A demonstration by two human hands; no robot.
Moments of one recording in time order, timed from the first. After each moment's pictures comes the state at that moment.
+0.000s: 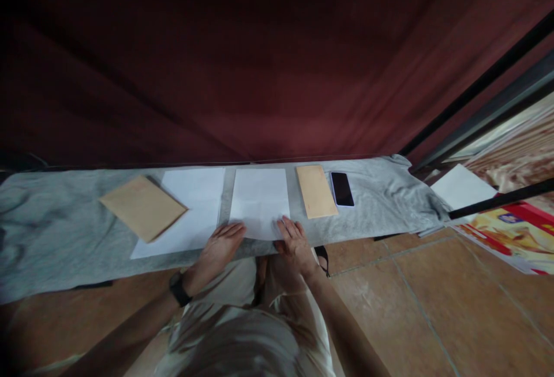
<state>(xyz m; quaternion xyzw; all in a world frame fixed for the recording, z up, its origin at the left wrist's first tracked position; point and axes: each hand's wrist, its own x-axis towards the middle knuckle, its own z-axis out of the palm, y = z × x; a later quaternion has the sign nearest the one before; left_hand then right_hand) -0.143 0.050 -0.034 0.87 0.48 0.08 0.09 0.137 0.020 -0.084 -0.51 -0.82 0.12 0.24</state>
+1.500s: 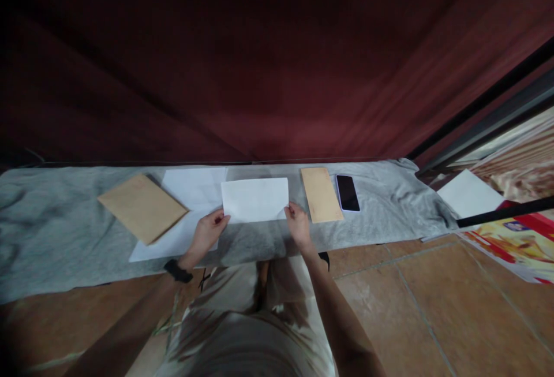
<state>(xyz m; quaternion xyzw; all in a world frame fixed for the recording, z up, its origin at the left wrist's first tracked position) -0.182 0.113 -0.060 0.65 0.68 0.23 0.25 0.114 0.113 -0.078 -0.65 -0.60 0.23 0.41</state>
